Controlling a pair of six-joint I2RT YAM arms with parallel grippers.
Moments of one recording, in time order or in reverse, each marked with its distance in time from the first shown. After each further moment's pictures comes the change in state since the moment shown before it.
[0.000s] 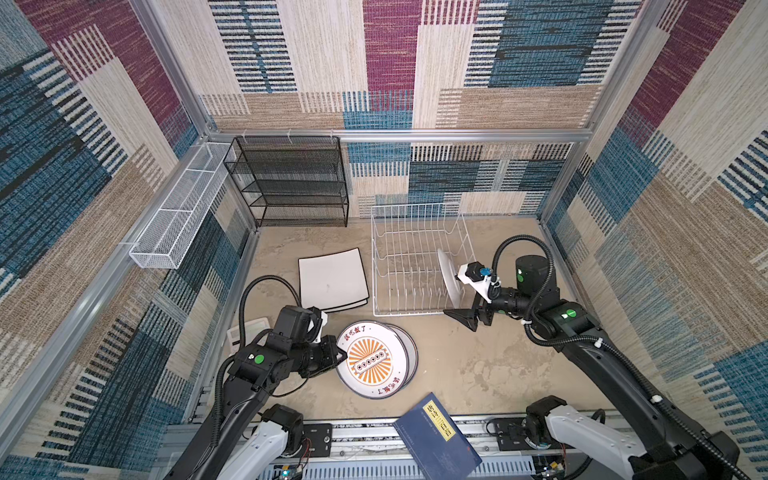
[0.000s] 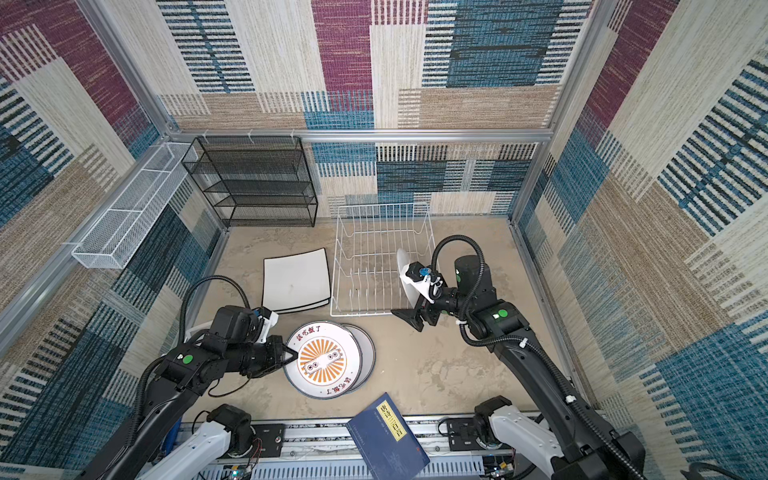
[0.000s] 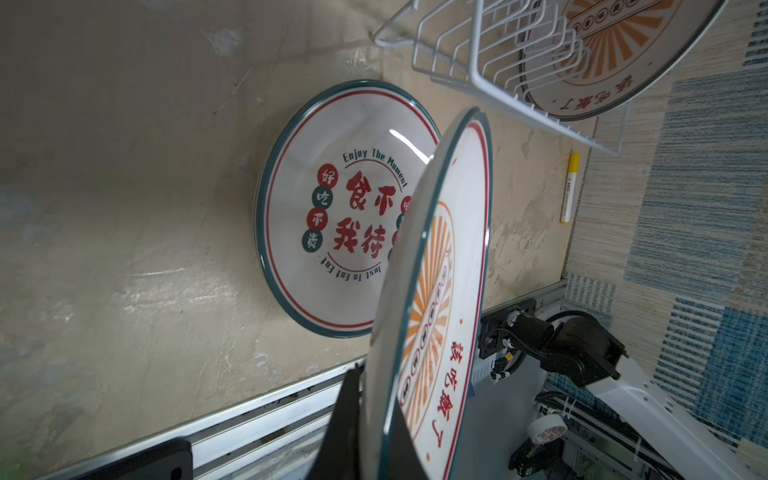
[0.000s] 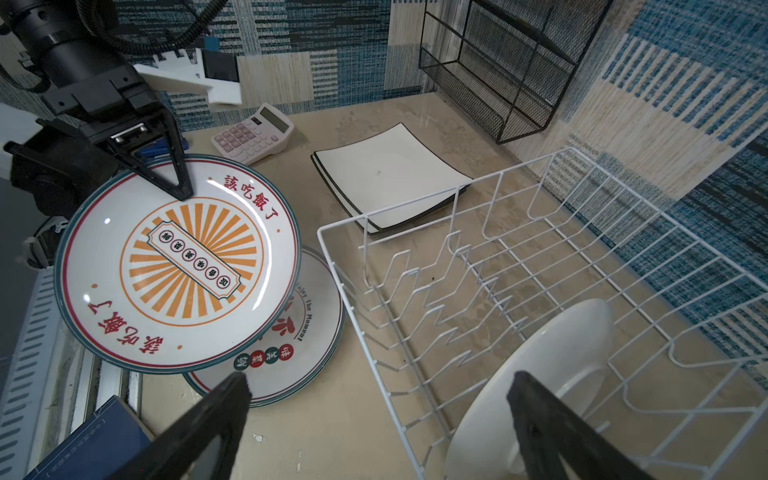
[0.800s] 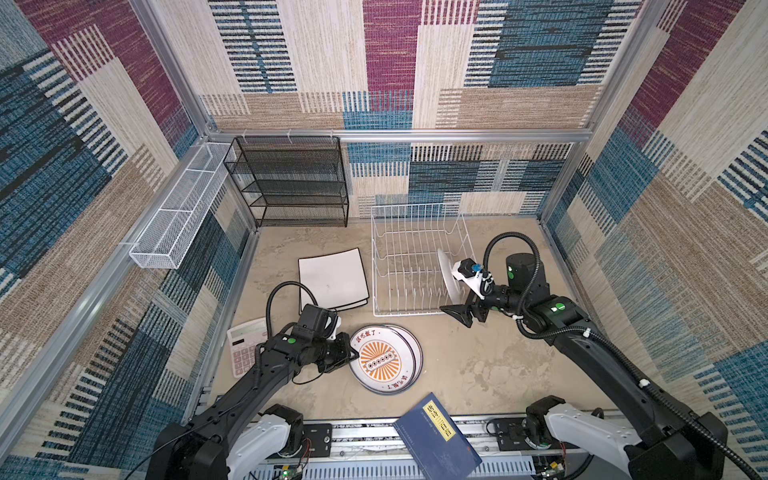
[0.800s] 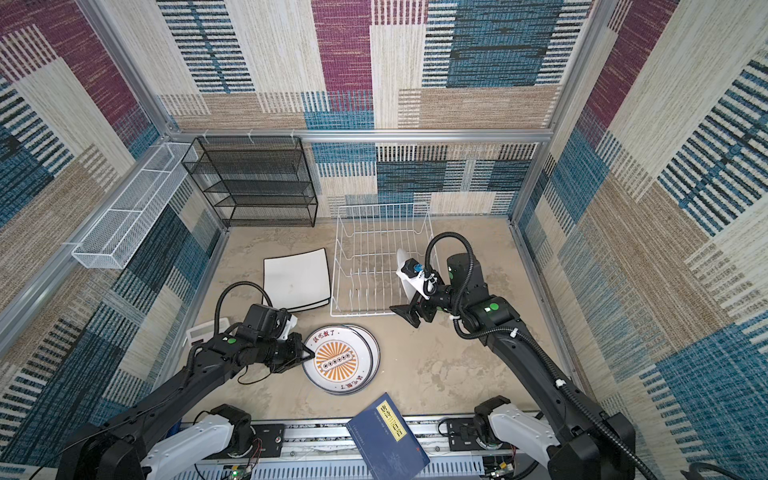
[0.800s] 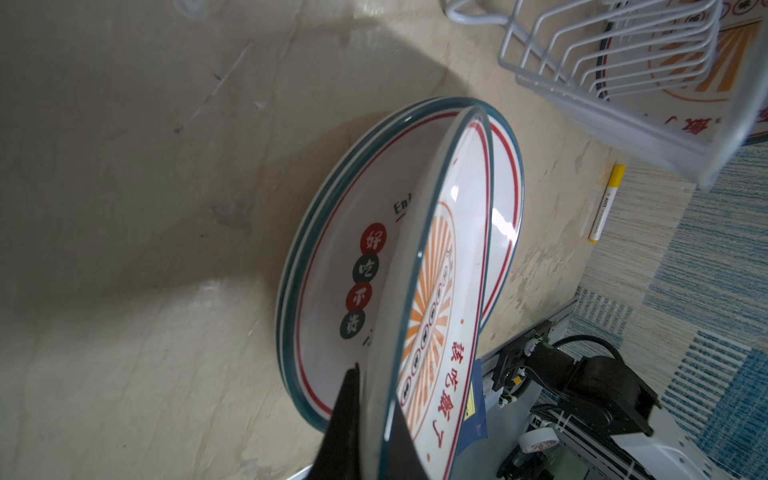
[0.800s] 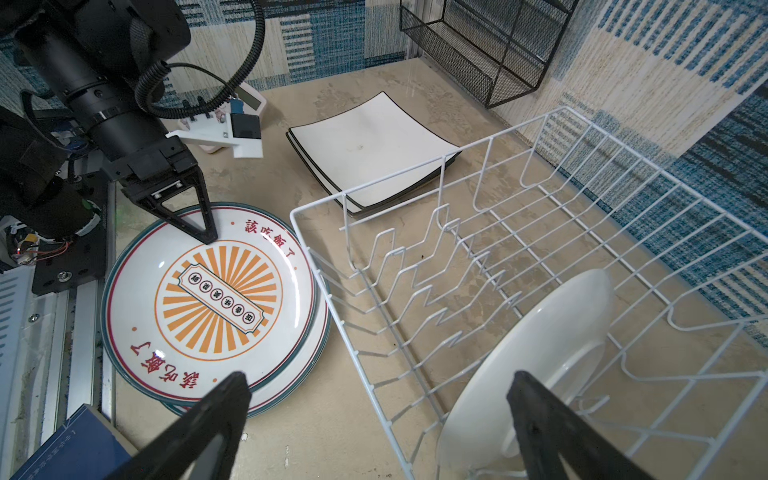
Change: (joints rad) left arm 0.001 0.286 -0.171 0.396 0.070 -0.045; right arm 0.014 0.063 0.003 0.018 0.059 0.024
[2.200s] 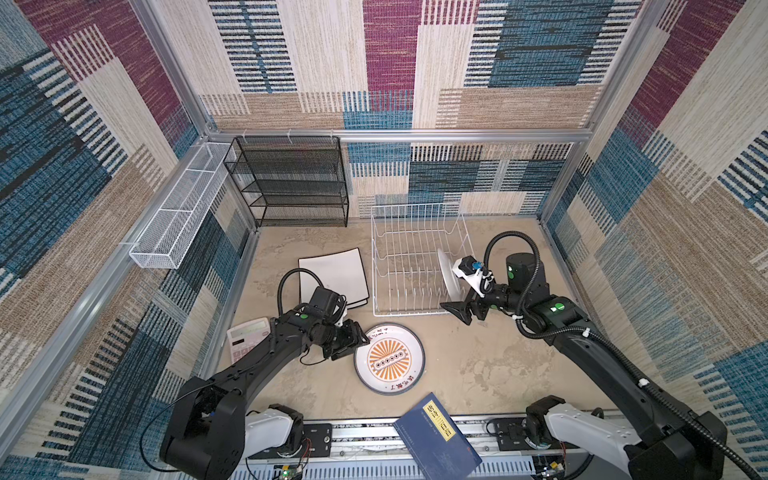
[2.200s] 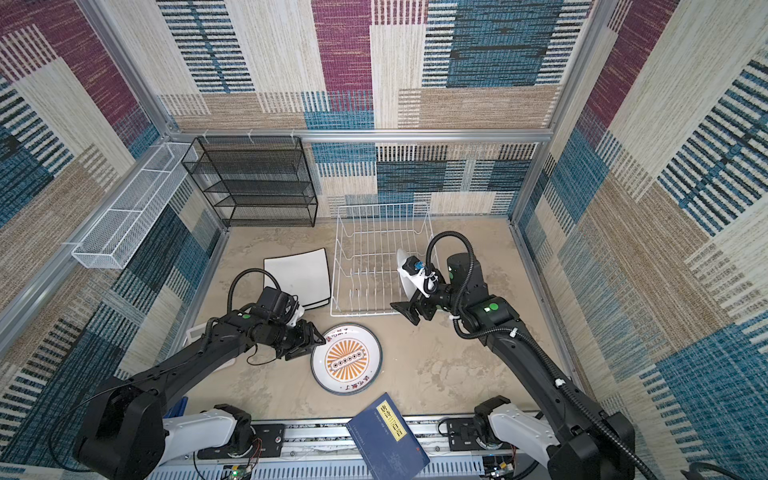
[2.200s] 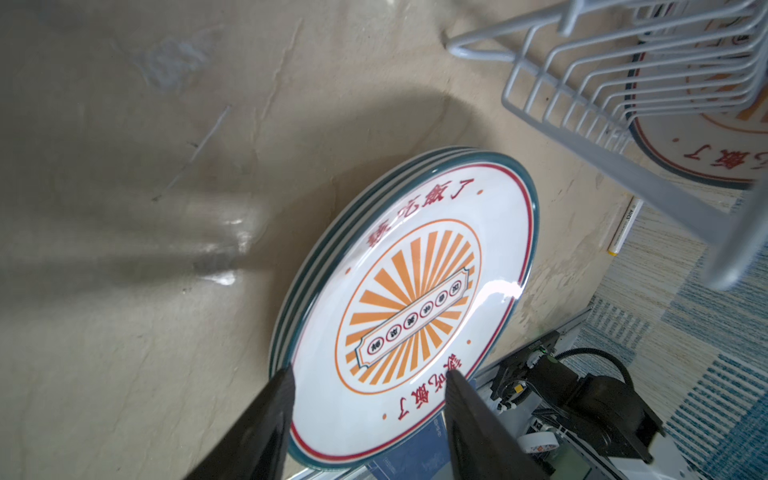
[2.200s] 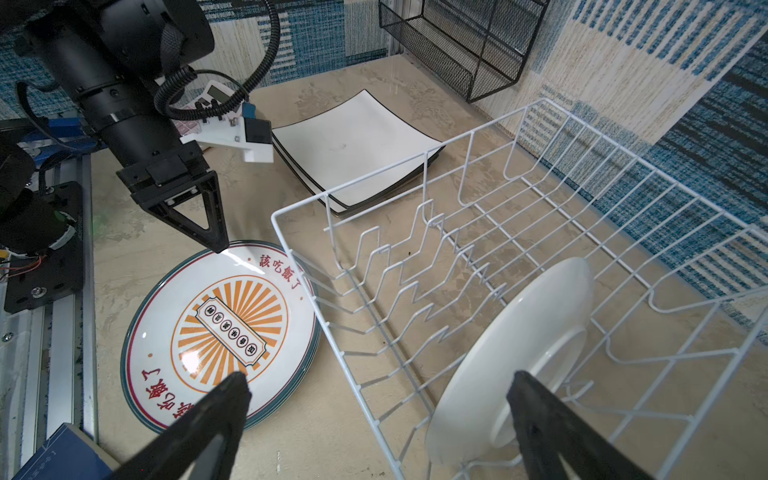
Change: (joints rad) left arm -0.005 0.205 0.190 -0.082 -0.028 0.038; right arm 0.000 -0.001 -0.005 0.020 0.048 0.041
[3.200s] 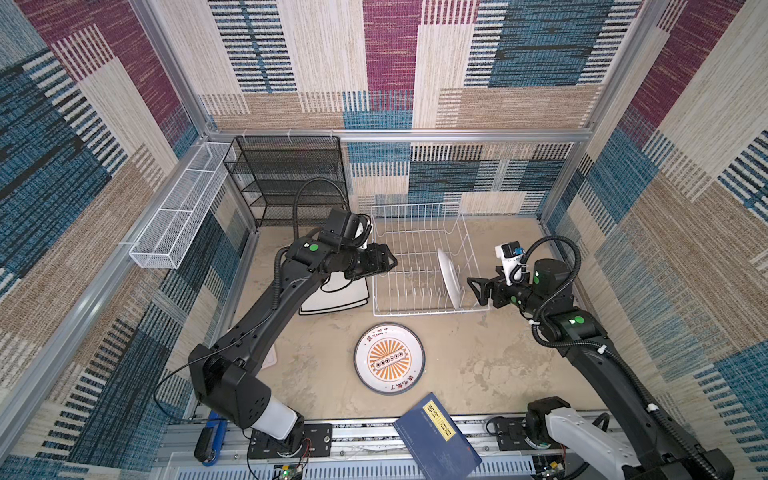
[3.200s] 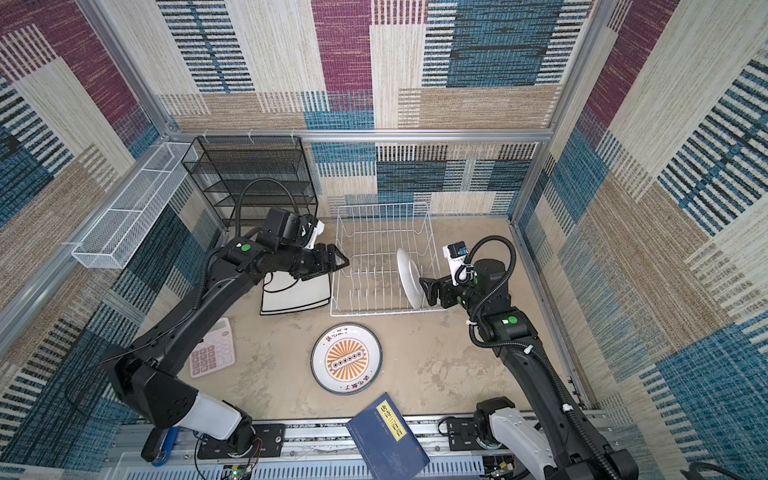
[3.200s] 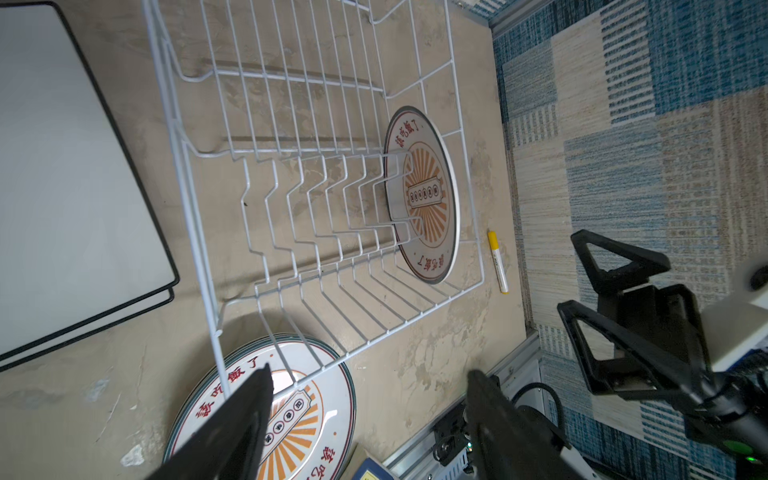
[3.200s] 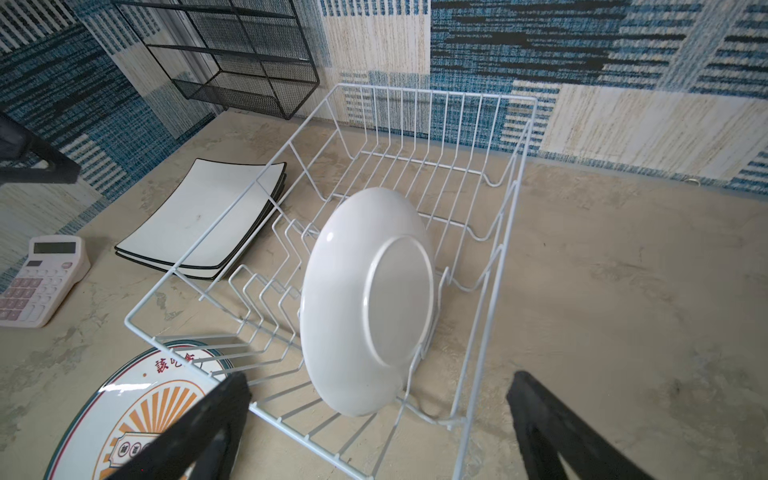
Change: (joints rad) left arm -0.144 0.354 0.907 -0.211 -0.129 0.128; right arm -0.198 -0.124 -0.108 0.089 0.253 0.434
